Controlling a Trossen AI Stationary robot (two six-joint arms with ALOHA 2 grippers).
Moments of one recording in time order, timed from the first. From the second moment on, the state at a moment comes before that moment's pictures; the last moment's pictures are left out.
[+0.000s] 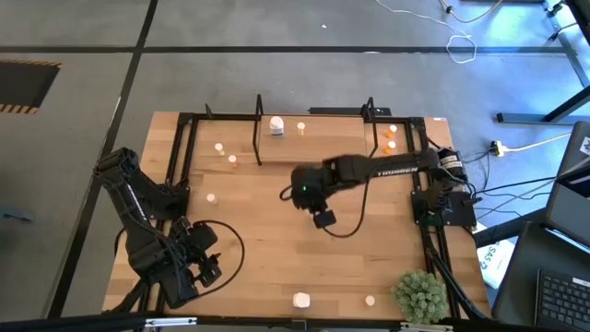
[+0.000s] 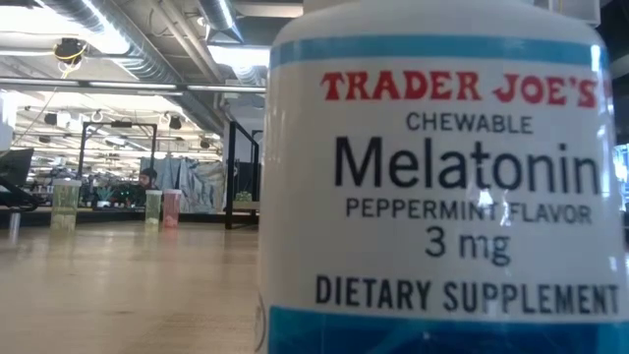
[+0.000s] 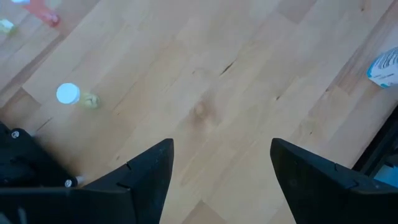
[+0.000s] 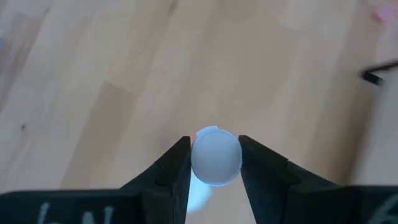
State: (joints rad) left arm -0.96 1.55 1.47 -1.42 -0.55 -1.66; right arm 0.06 1.86 1.69 -0.94 -0.05 -0.30
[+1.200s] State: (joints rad) left arm -0.59 1.55 1.47 -1.43 -0.63 -1.27; right arm -0.56 1.84 1.57 -0.70 0.02 -0.24
